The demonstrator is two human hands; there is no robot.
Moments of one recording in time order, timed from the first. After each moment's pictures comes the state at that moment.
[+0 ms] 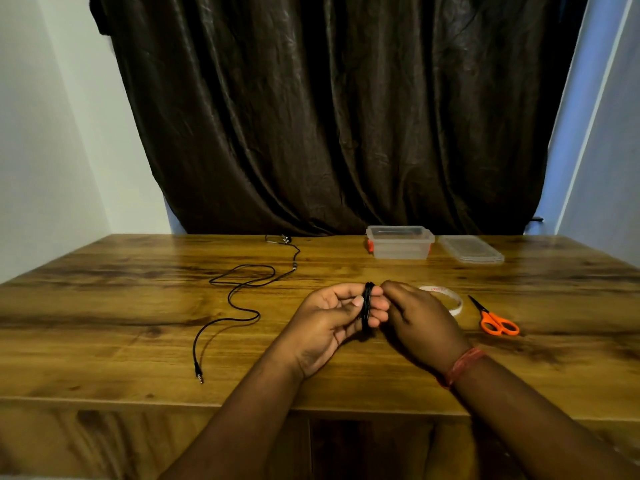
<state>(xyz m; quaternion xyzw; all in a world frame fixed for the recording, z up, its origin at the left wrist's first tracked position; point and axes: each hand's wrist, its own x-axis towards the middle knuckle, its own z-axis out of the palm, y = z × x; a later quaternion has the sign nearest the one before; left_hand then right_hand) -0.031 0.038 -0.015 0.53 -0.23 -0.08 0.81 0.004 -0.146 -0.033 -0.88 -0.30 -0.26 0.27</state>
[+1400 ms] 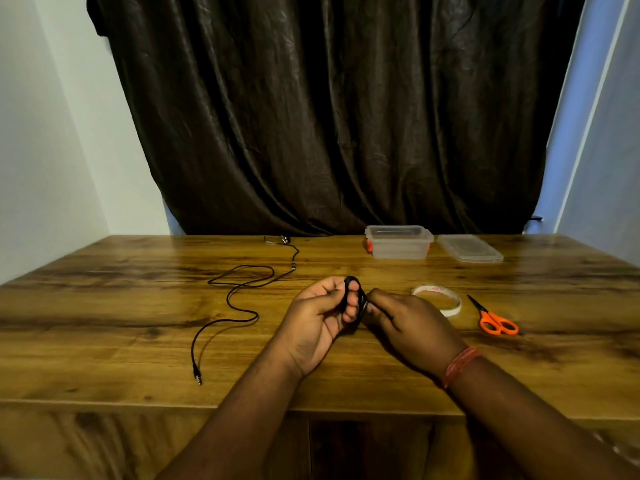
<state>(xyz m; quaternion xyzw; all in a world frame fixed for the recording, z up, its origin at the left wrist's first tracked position) -0.023 0.040 -0.015 0.47 -0.17 -0.04 0.86 0.002 -0.141 -0.034 -0.90 -0.32 -0.24 0.20</state>
